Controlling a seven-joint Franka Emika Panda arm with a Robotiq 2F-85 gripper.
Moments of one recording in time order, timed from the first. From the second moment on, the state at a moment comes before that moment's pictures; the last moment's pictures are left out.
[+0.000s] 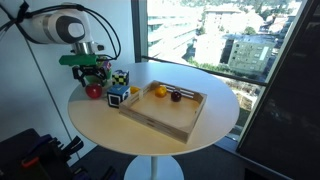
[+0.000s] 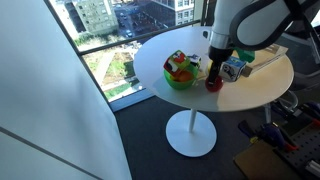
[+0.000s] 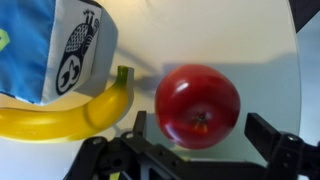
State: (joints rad) arm 0.17 0.14 0.20 -2.44 -0.08 2.56 -0.22
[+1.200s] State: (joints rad) arm 0.16 -0.09 0.16 -2.43 -0.08 2.22 0.04
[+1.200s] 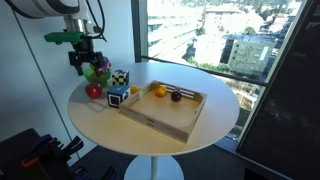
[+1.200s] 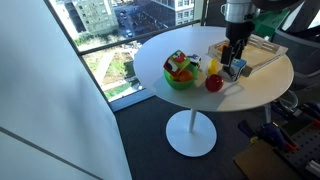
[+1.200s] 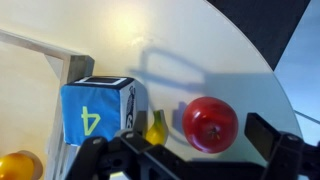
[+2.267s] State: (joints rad) arm 0.12 -0.26 0.14 -2.44 -0.01 1.97 0.21
